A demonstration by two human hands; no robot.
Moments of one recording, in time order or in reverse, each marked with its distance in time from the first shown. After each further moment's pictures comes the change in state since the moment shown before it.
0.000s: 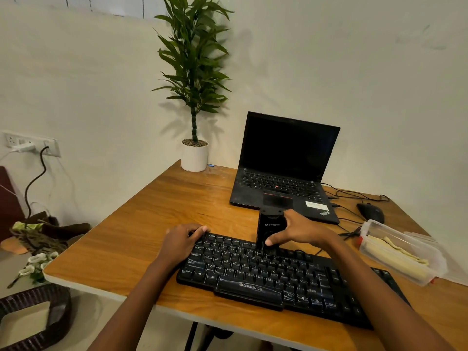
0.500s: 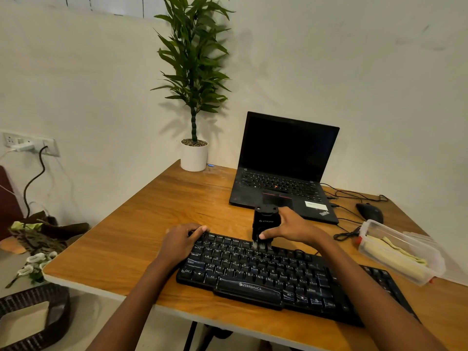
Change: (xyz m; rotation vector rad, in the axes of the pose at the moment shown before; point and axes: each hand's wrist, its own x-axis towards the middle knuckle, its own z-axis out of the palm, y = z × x) left_hand -0.003 0.005 -0.001 -0.028 -0.004 -0.008; right_hand 0.008 -0.002 0.008 -0.036 0.063 -0.050
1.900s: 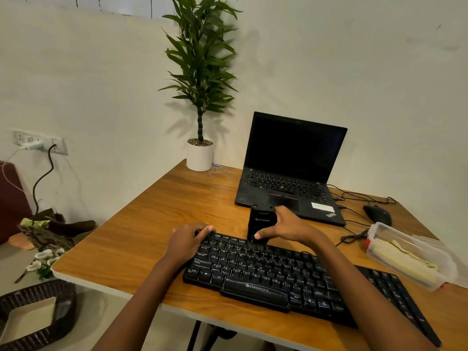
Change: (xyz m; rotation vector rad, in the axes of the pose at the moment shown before) left_hand -0.002 0.004 -0.002 0.038 -0.002 0.007; right_hand 0.019 -0.005 0.014 -0.026 0.011 -0.029
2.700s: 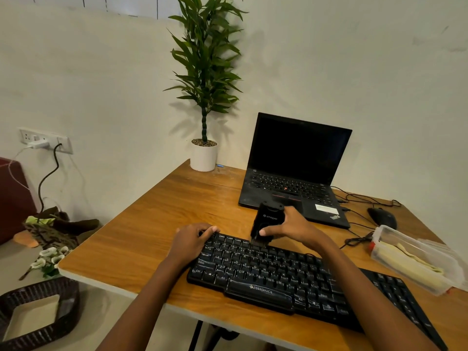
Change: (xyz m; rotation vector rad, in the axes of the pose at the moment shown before) left_hand 0.000 0.000 0.000 0.001 0.001 0.004; right_hand 0.000 0.002 0.002 0.127 0.125 0.036
